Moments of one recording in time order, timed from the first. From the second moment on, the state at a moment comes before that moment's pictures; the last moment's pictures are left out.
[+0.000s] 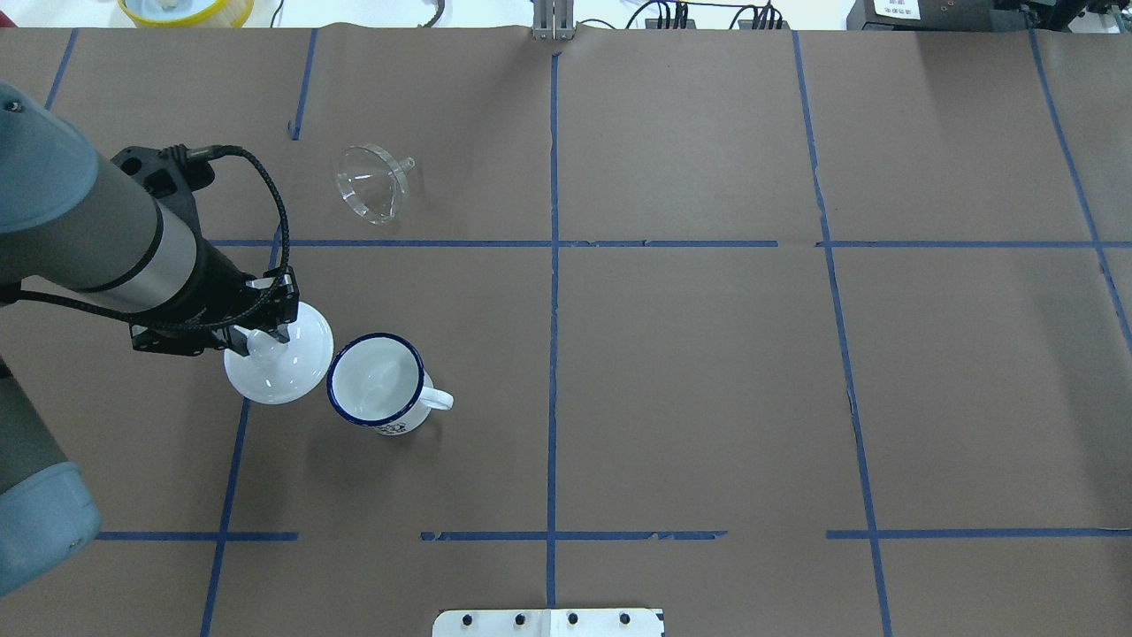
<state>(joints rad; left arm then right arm) -0.69 -1.91 -2.26 -1.22 -2.01 -1.41 1.57 -1.68 1.66 -1.57 2.29 0.01</state>
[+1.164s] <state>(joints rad) -0.55 -1.69 -2.06 -1.64 -2.03 -1.47 1.57 -1.68 1.66 -1.57 2.29 0.01</state>
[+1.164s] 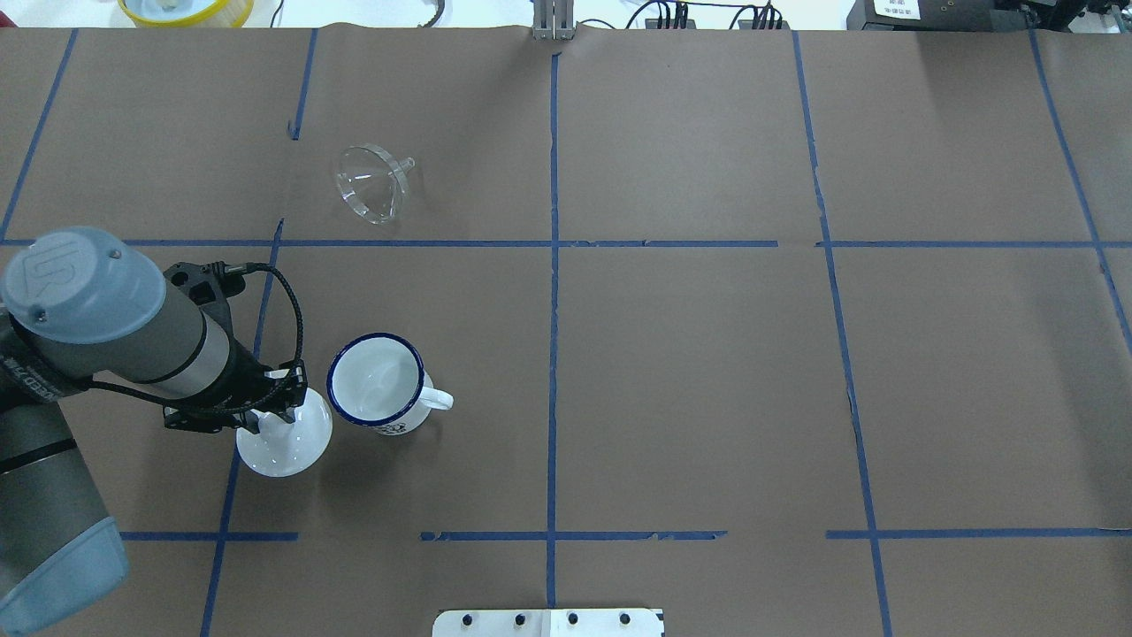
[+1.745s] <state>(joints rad) -0.55 -1.67 -2.00 -1.73 -2.03 -1.47 1.57 -1.68 1.66 -1.57 2.29 0.01</state>
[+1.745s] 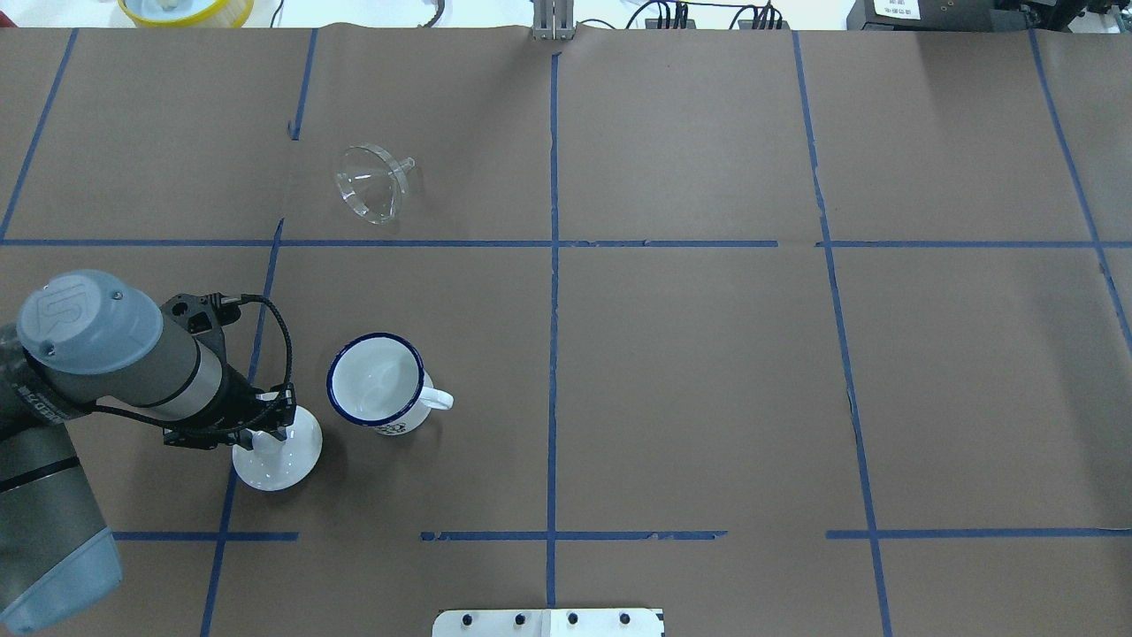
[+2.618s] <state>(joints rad) -0.67 -1.58 -2.13 -1.70 -2.05 -1.44 1.57 -1.68 1.66 -1.57 2.29 0.01</state>
